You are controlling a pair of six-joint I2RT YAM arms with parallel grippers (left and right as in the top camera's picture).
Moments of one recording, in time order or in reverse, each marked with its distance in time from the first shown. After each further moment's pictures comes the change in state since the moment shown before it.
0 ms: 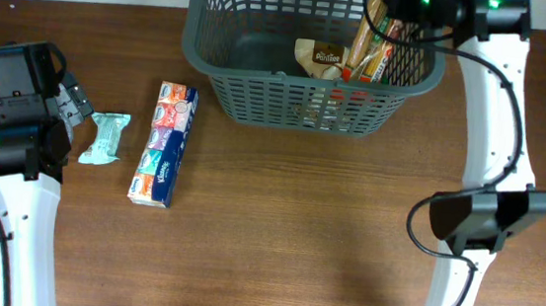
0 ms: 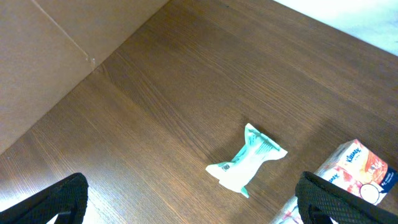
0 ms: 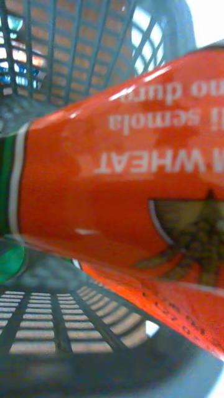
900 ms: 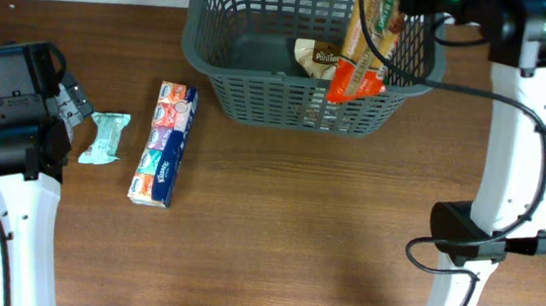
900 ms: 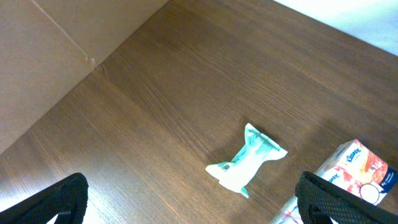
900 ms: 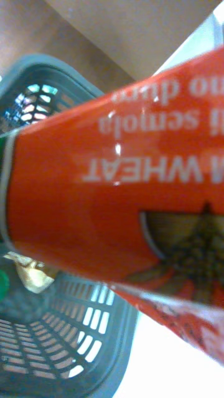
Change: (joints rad) left arm 0.000 0.000 0.000 0.000 0.000 0.000; right arm 0.039 -0.082 0.323 -0.182 -0.167 -0.162
